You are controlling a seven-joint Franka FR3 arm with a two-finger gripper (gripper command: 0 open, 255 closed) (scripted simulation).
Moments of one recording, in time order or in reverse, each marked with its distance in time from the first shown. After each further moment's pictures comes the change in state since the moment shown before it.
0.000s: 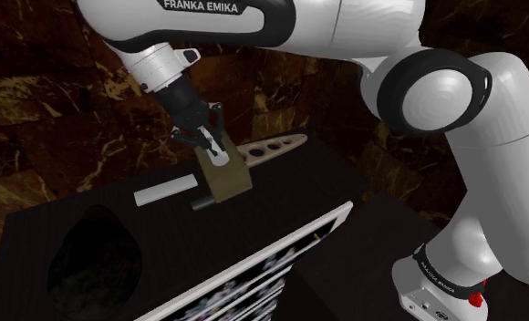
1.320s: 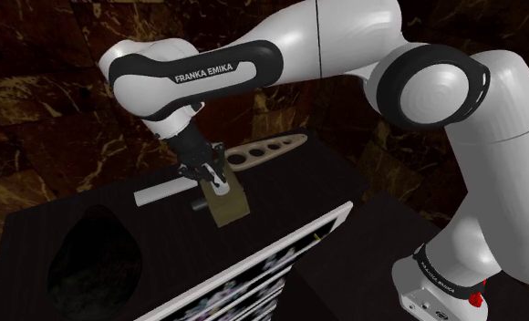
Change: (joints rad) arm -0.043 -0.008 0.002 -0.295 0.004 0.279 0.025
